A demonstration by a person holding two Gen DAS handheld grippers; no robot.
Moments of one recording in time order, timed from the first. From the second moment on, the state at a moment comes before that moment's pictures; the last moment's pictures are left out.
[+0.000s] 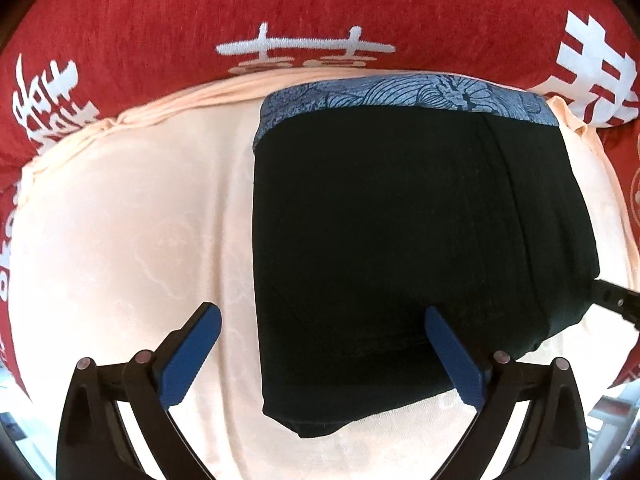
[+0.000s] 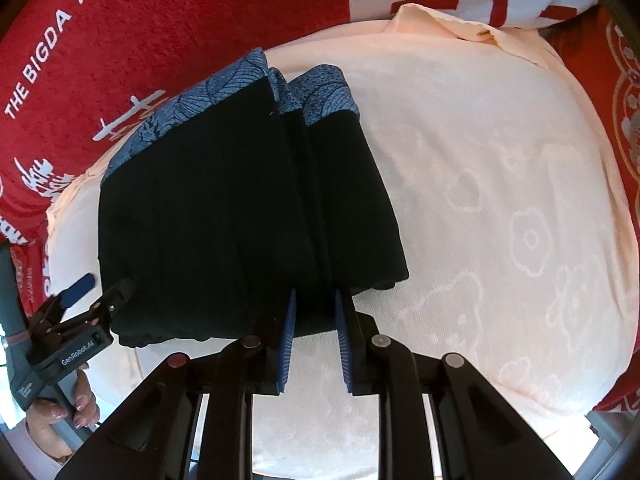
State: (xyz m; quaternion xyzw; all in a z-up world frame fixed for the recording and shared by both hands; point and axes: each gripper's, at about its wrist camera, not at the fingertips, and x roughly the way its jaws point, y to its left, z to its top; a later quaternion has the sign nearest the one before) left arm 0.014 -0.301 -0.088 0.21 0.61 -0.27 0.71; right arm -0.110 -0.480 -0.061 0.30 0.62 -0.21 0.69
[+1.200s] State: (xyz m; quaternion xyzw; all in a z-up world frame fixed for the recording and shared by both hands) left arm 0.075 -0.299 -0.080 0.13 0.66 -0.31 0.67; right arm -0.143 -0.512 -0.043 0.36 0.59 -0.15 0.71
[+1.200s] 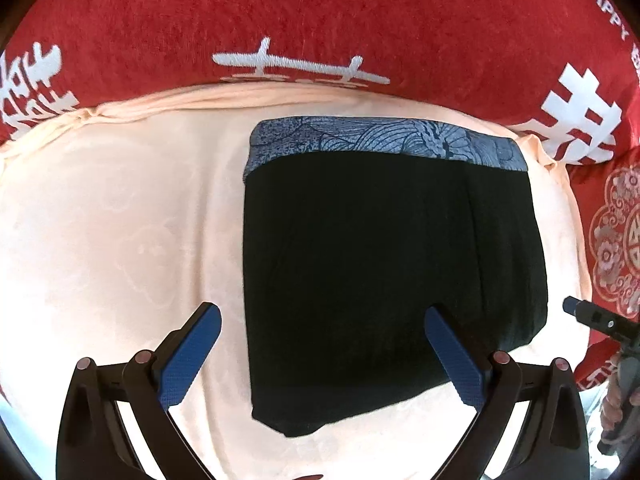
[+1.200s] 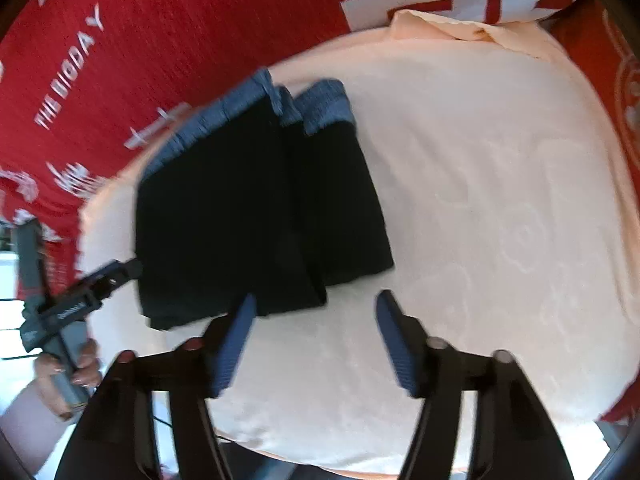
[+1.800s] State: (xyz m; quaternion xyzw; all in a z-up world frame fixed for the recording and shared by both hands) left arm 0.104 -0.274 -0.115 0.06 0.72 -0.30 0.63; right arm -0.109 -0.578 -0.098 0.45 0.56 -0.04 0.69
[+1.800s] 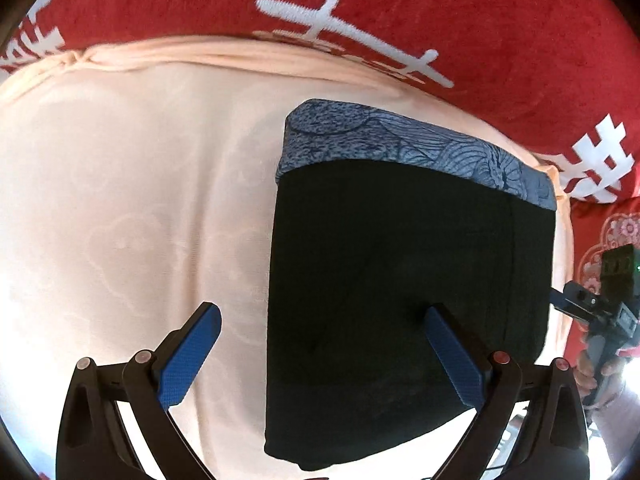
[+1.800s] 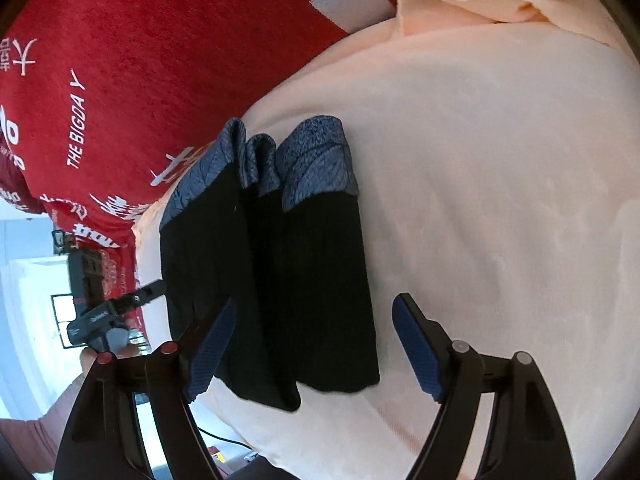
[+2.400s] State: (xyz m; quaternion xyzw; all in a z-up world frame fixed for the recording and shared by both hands) left arm 0.114 -0.300 -0.150 0.00 0.72 -0.36 0.59; right arm -0.070 -0.579 -0.134 0.44 0.58 0.07 0.69
